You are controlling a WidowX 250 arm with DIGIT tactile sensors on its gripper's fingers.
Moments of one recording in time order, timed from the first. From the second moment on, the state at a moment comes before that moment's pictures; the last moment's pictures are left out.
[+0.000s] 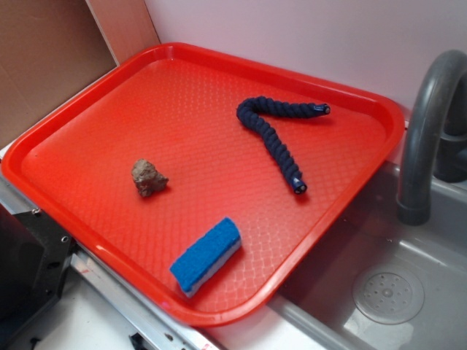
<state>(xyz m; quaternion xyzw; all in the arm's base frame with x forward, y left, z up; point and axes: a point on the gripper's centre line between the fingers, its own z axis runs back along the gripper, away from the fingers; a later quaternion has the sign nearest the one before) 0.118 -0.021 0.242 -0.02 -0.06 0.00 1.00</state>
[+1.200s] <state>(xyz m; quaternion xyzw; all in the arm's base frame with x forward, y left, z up) 0.208 -0.047 0.184 0.10 0.00 -0.45 0.89</state>
